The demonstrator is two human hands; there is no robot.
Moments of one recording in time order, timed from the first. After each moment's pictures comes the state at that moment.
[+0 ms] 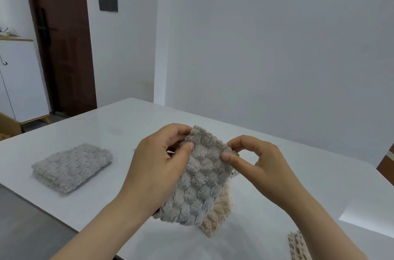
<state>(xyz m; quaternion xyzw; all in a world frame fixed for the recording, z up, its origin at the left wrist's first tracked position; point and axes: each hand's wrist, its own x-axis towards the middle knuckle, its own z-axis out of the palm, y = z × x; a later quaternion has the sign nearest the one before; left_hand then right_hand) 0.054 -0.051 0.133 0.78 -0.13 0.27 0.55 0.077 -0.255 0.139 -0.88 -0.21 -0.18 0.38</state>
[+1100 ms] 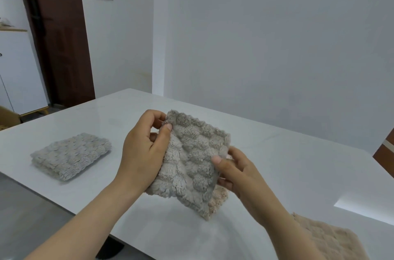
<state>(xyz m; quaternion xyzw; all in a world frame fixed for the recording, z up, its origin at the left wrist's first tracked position) 0.082 -0.038 0.103 0.78 -0.08 0.34 0.51 0.069 -0.239 0.081 -0.72 -0.11 0.05 0.69</state>
